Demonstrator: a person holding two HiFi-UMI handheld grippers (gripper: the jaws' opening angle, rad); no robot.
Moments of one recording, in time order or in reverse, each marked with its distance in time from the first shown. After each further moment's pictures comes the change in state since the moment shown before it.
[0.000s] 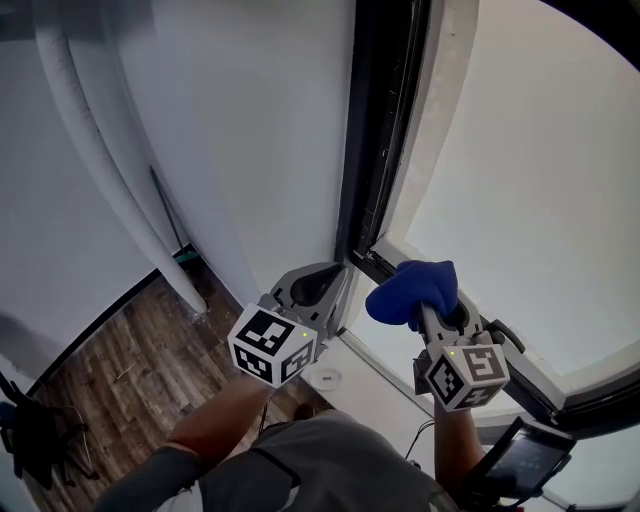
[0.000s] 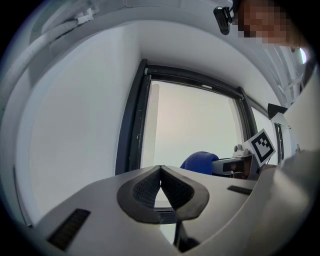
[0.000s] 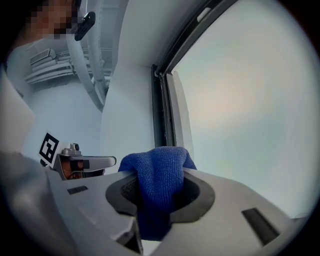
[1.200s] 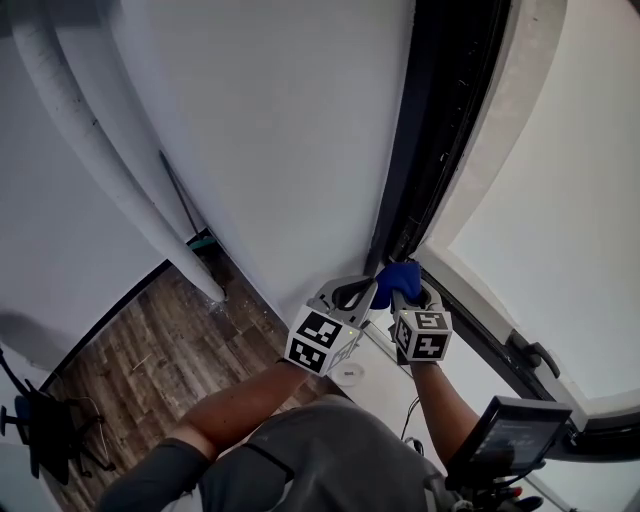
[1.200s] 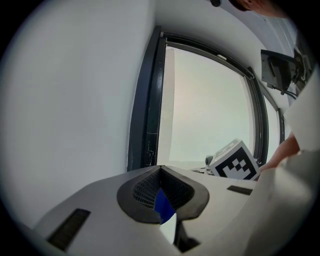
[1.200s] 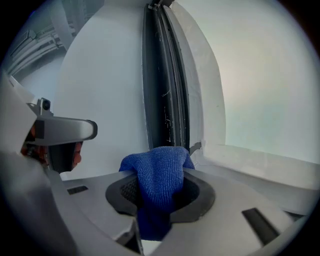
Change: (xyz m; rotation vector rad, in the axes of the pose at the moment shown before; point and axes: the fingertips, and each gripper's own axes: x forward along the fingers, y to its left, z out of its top) left arm 0.066 0.081 -0.137 -0.026 0.188 0.005; right arm 0.186 -0.007 -0.197 0.003 0.297 -0.034
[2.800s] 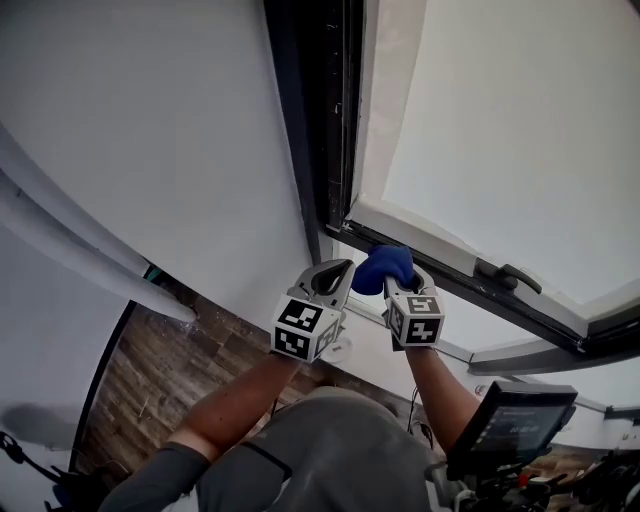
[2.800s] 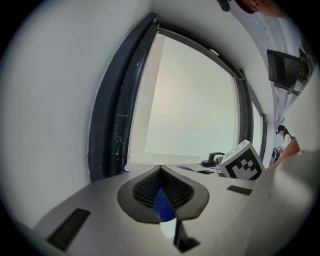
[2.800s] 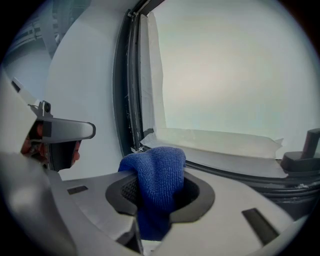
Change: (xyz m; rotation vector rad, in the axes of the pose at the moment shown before) left arm 0.037 -0.059 -0.026 -0.012 0.062 -0.199; right arm -0.079 -0.073 -0.051 0.124 0.020 -0.283
